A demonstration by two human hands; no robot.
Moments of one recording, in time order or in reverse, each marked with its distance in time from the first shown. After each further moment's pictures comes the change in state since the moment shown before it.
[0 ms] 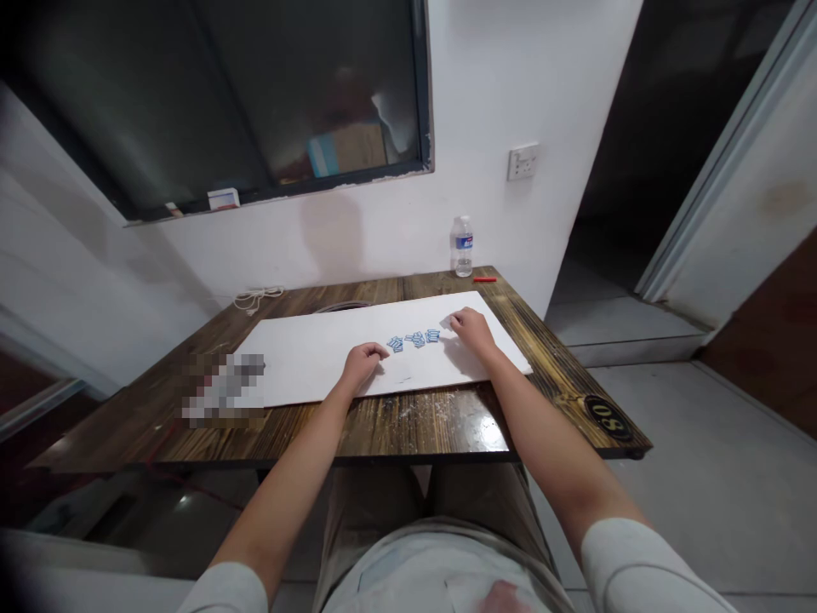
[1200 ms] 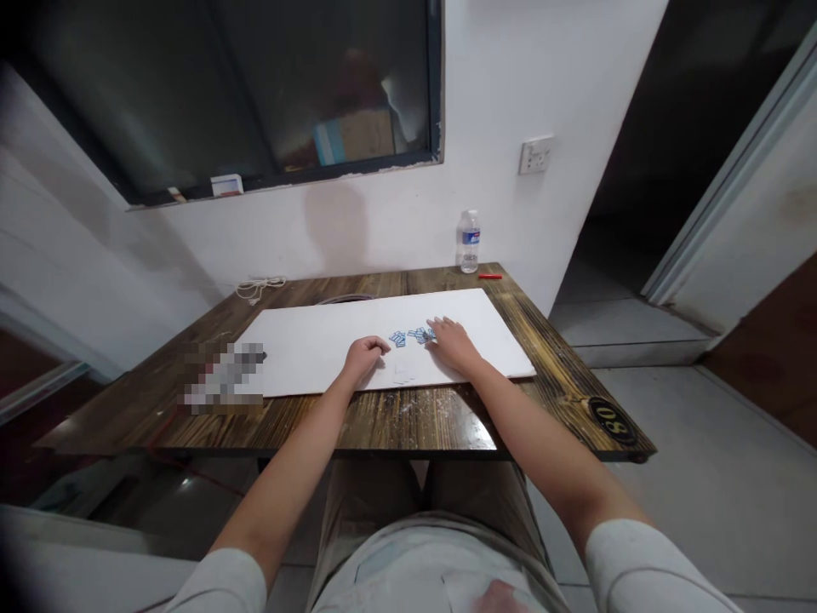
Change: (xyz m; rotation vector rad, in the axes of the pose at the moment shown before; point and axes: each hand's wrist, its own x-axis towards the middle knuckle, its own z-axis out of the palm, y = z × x) left_hand 0.000 -0.001 0.001 -0.030 -0.002 -0.045; right_hand -0.027 -0.033 0.032 -0.242 -0.242 -0.229
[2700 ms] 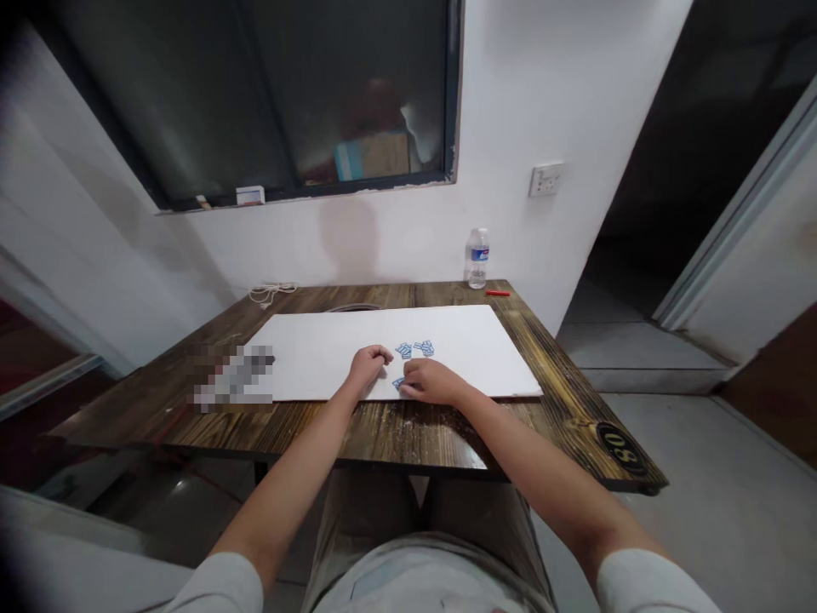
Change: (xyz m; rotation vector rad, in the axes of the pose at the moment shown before) left_hand 0.002 -0.009 -0.002 -0.036 0.076 0.005; right_hand -0.014 -0.055 -0.007 0.231 -0.012 -0.753
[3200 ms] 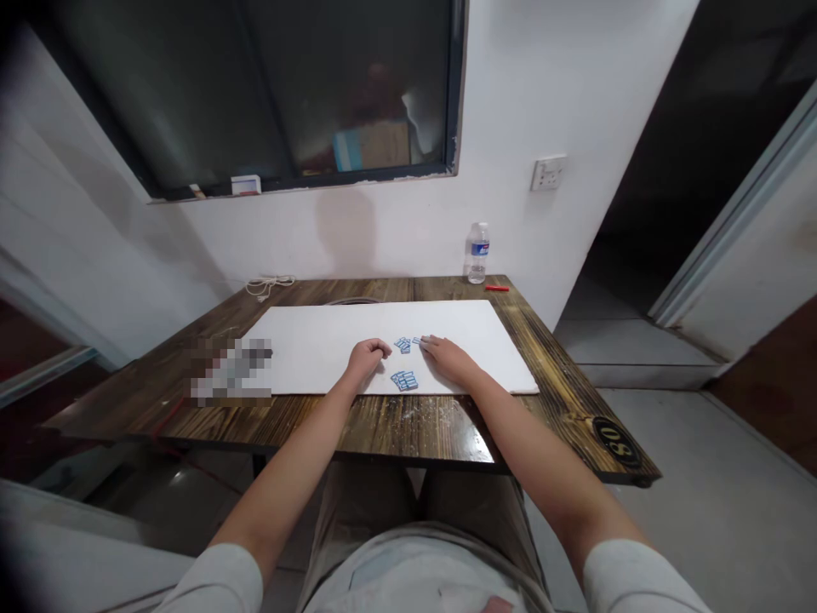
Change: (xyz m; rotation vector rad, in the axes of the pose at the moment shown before) left_hand 0.001 0.000 0.002 -0.046 0.010 -0.026; right_hand -0.023 0.052 0.010 -0.145 -0.077 0.506
